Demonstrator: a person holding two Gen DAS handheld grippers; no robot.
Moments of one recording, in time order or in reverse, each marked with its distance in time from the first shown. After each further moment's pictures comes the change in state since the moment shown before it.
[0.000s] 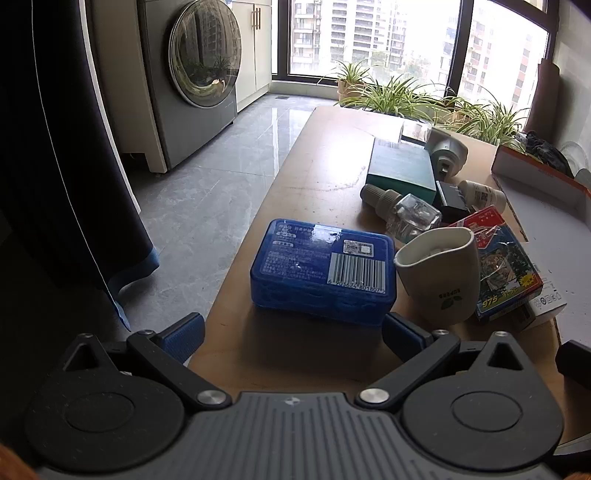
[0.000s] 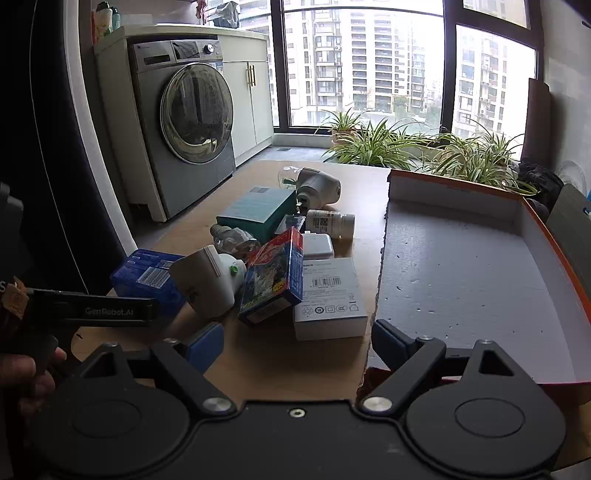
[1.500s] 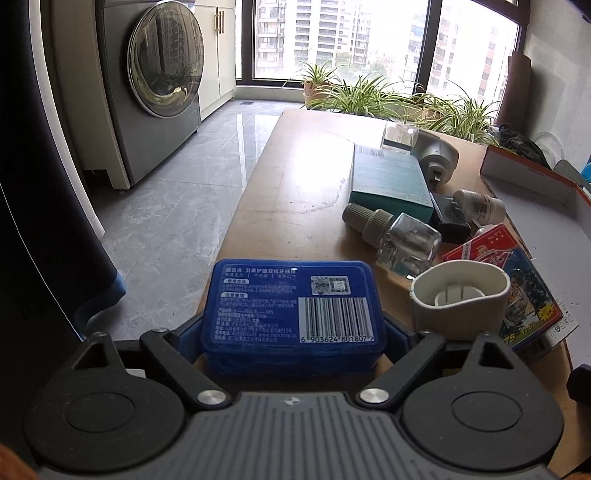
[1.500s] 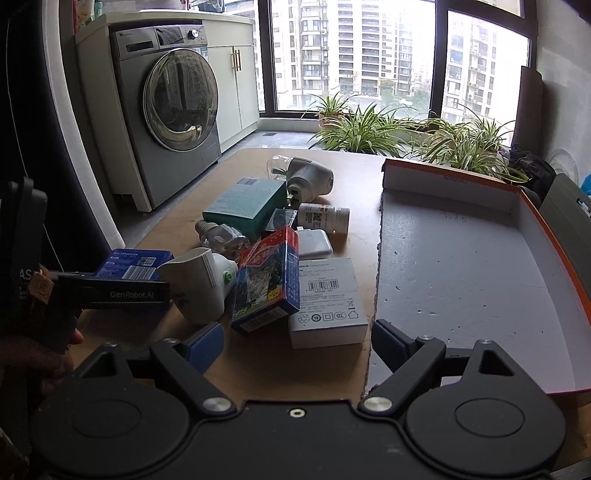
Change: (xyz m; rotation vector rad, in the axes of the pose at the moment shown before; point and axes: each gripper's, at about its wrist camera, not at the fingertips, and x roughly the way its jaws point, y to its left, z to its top) left arm 0.041 0.002 0.025 0.066 -0.022 -0.097; right arm 0.021 0.007 0.015 0.013 0.060 -0.049
